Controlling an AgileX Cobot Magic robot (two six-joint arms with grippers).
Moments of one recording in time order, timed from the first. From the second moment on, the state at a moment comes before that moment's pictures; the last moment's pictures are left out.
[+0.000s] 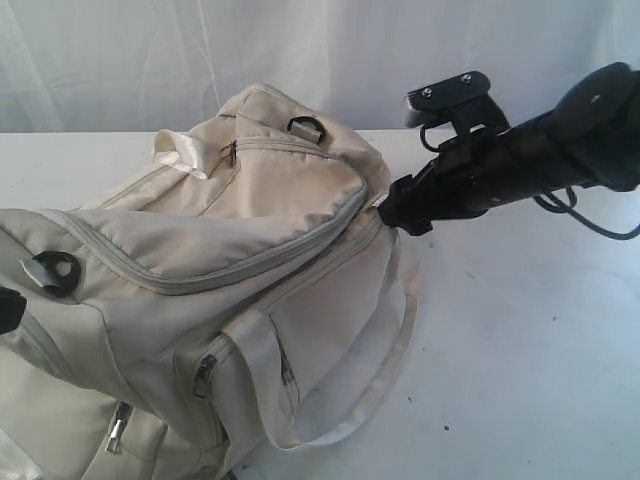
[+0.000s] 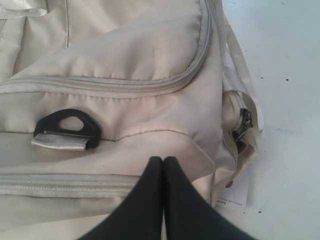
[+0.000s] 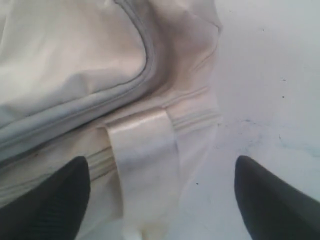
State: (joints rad) left arm -0.29 0.63 -0.62 -0.34 0.76 0.41; right arm 0.16 1.70 -1.06 0.76 0.34 -0.95
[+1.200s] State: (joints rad) left arm -0.29 0.63 -0.56 -0.34 0.64 0.41; right arm 0.13 1.69 -1.12 0.31 0.56 -0.35
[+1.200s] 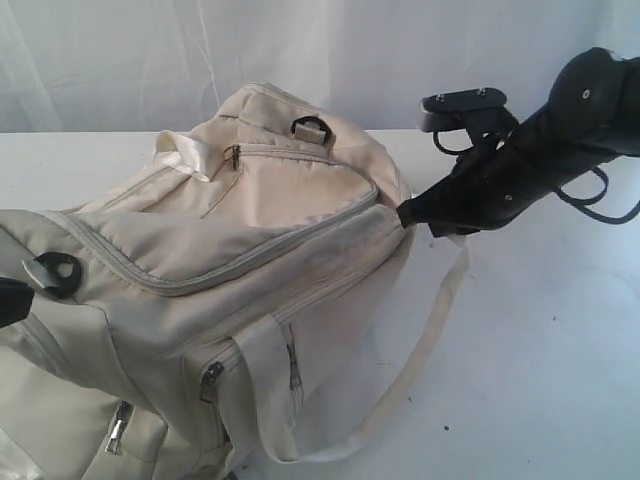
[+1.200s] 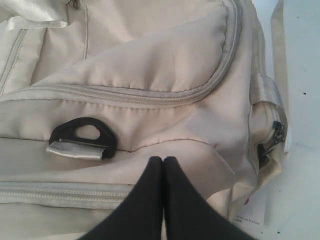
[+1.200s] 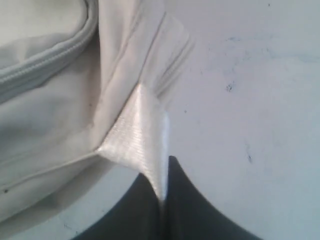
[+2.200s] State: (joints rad) left arm -0.29 0.63 -0.53 -0.34 0.62 0.41; right arm 0.12 1.27 -0.88 0.32 0.84 -0.31
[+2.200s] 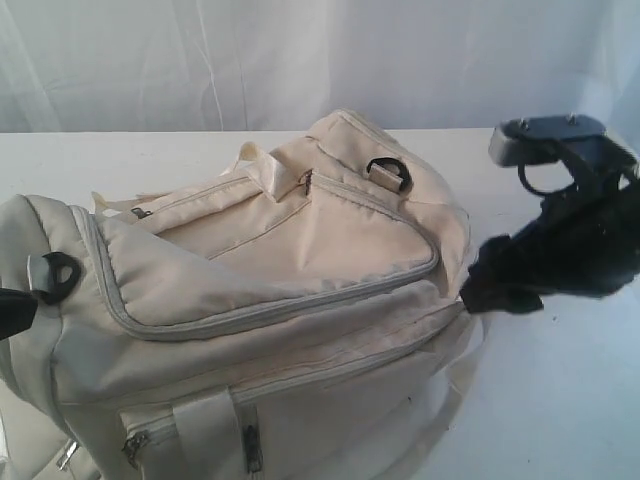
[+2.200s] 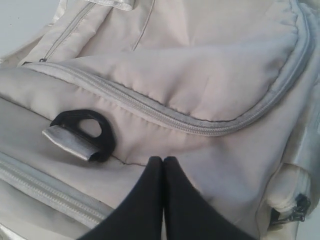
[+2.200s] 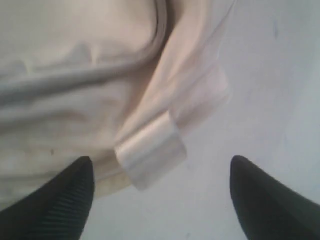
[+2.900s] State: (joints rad) left arm -0.29 0.63 -0.53 -0.38 0.62 0.41; right arm 0.12 1.78 -1.33 0.54 0.47 -0.40
